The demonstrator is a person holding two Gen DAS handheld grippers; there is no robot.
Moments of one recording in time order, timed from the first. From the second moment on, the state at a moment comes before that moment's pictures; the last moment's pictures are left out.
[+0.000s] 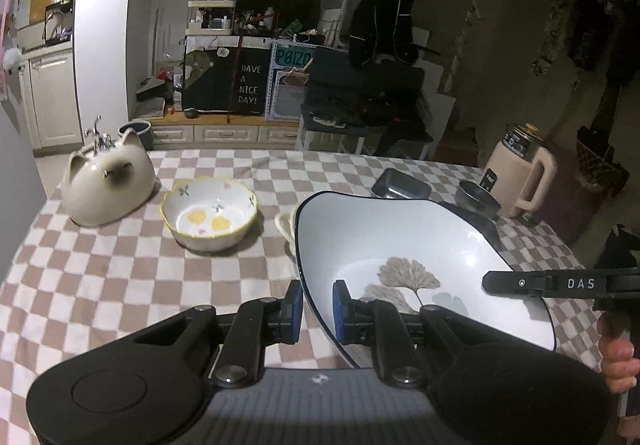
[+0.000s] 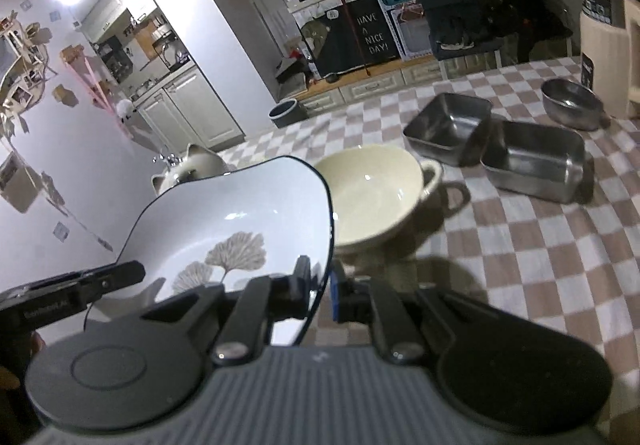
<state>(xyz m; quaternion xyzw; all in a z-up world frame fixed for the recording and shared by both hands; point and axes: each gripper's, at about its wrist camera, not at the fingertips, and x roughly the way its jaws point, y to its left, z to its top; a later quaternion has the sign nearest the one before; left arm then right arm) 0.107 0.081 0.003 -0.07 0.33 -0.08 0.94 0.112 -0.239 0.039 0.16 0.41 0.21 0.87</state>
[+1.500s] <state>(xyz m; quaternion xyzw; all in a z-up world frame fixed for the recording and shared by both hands) 0.172 0.105 -0.120 -0.11 0.47 -0.01 0.87 0.130 -0.179 -0.024 0.06 0.51 0.16 0.84</state>
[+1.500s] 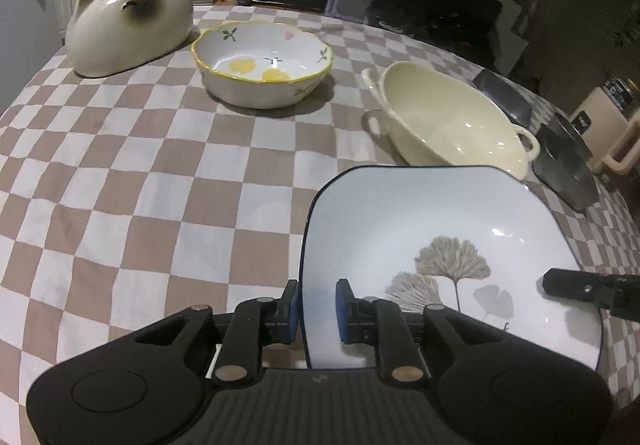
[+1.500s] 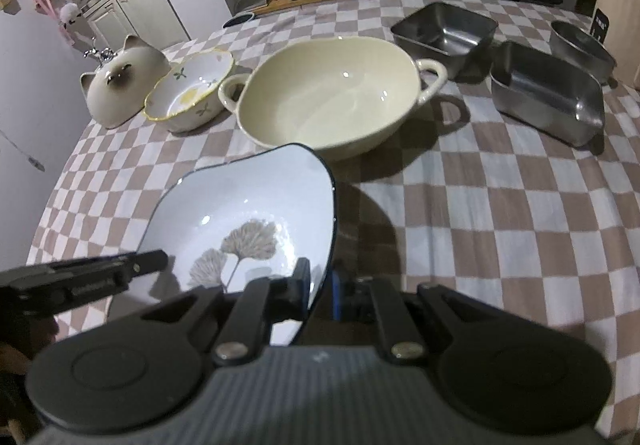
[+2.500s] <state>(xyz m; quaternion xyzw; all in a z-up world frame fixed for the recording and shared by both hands) 0.170 0.101 -0.128 -0.10 0.50 -0.02 0.86 0.134 -0.177 -0.042 0.06 0.55 0.15 0.82</state>
